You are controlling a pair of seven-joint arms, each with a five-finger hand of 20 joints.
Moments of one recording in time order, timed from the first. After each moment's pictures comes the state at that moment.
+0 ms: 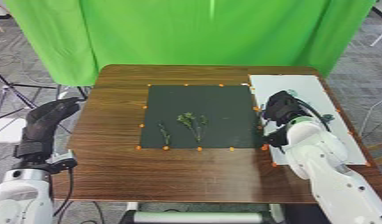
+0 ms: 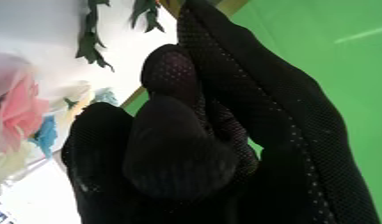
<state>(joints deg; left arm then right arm) 125.1 -53.5 -101.9 -115.6 58.5 17.7 15.4 -88.4 -58.1 75.2 -107.2 -112.7 -2.0 36.6</state>
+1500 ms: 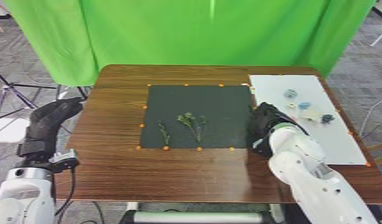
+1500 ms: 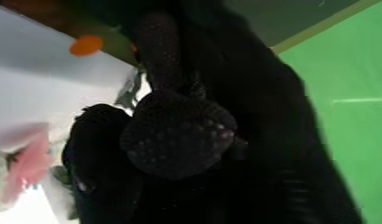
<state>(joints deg) 124.2 -53.8 -101.4 -115.5 58.6 16.4 14.5 -86.9 -60.9 69.1 -105.8 -120.9 -10.7 40.6</state>
